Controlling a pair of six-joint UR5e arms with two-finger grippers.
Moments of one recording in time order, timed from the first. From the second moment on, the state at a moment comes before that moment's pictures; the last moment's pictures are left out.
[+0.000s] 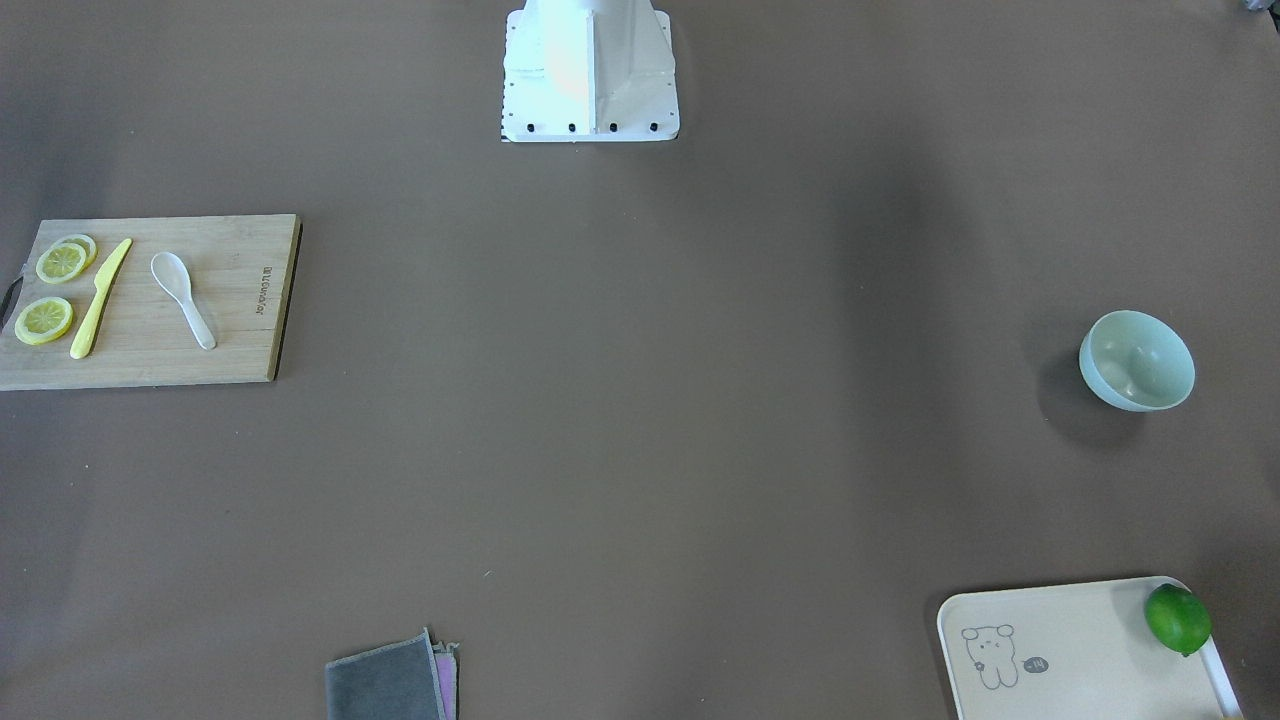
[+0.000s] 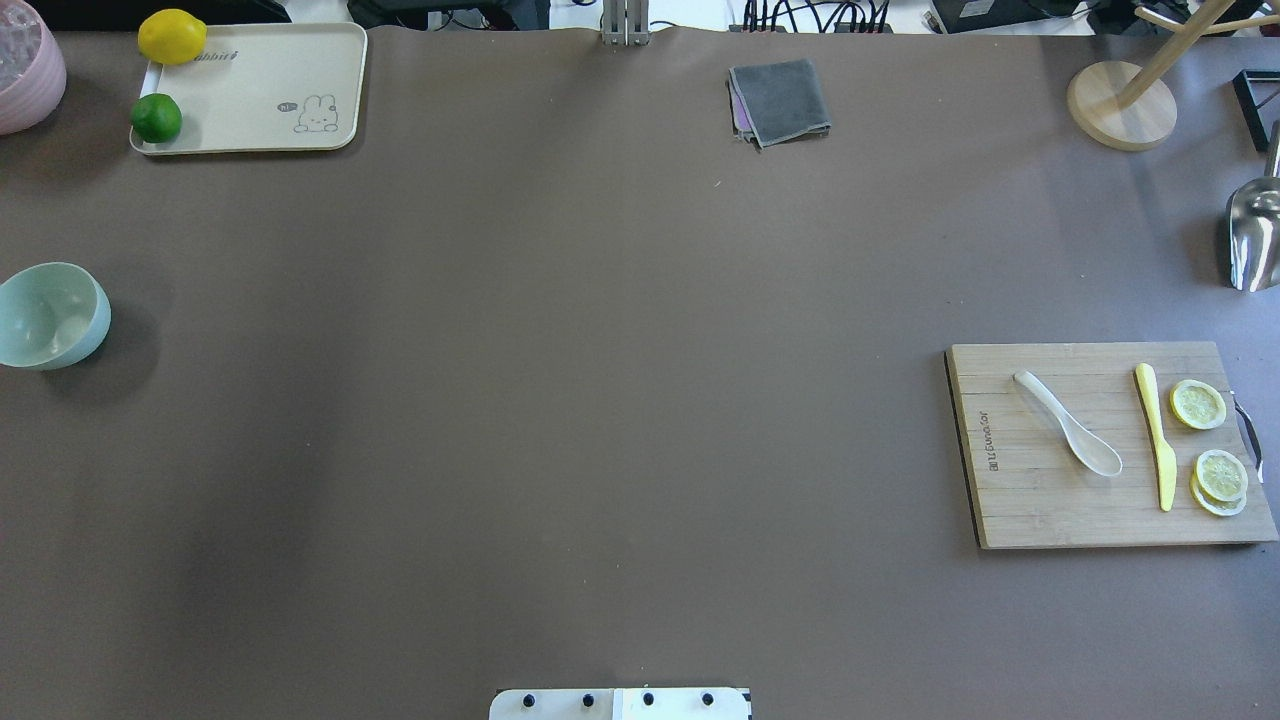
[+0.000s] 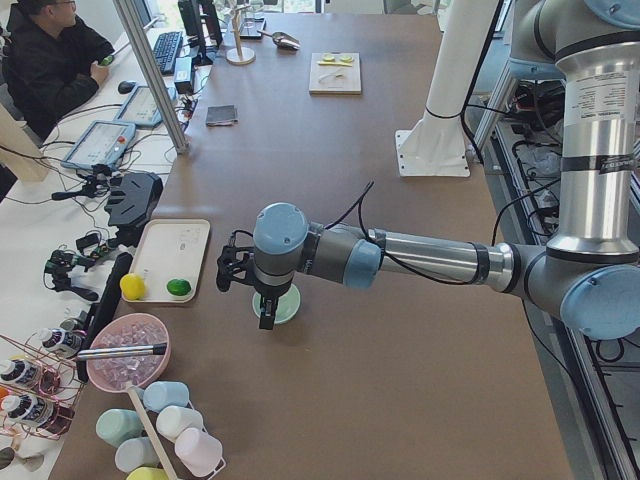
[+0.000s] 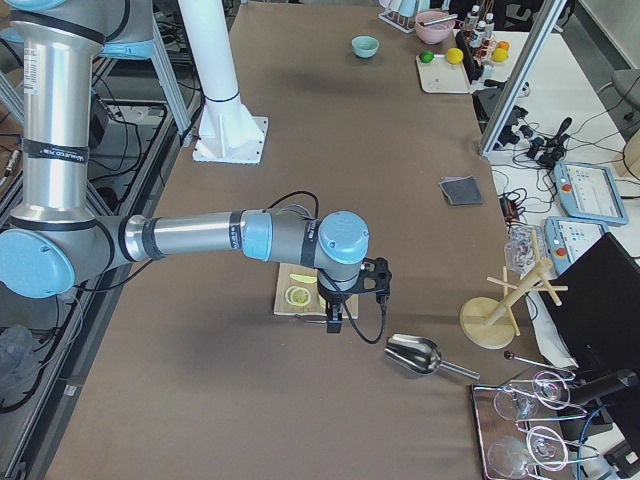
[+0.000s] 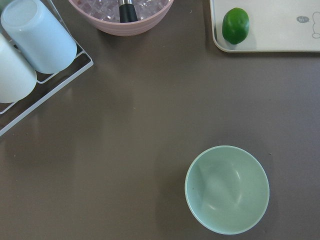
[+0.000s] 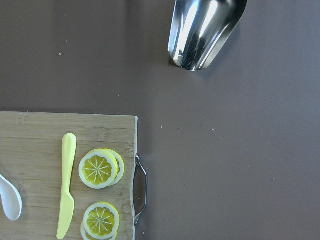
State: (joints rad) left arm -1.61 -1.51 -1.75 -1.73 -2.42 -0.18; right arm 1.62 -1.69 1.83 -1.79 2.40 -0.13
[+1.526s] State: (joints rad) left arm -1.61 -1.50 -1.75 -1.73 -2.42 -0.18; right arm 1.63 -1.70 1.85 -1.79 2.41 -0.13
